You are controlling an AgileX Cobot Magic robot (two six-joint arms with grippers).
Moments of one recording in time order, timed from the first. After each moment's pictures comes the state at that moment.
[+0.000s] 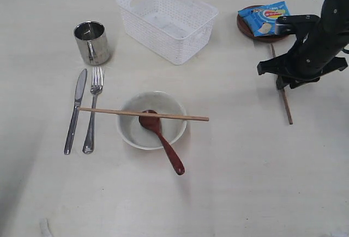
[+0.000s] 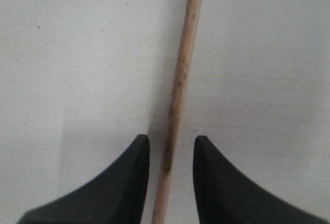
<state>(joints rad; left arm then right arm) -0.22 0.00 0.00 -0.17 0.34 0.11 0.12 1.92 -1.05 -0.02 0.53 0.00</state>
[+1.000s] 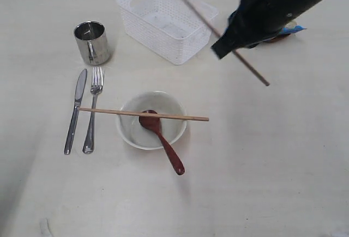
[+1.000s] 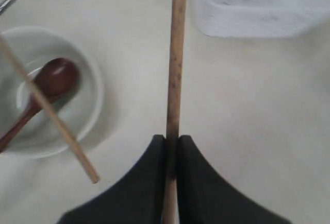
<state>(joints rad) -0.22 0.00 0.00 -0.17 0.34 0.11 0.51 1.53 -1.14 0.19 0.79 -0.52</state>
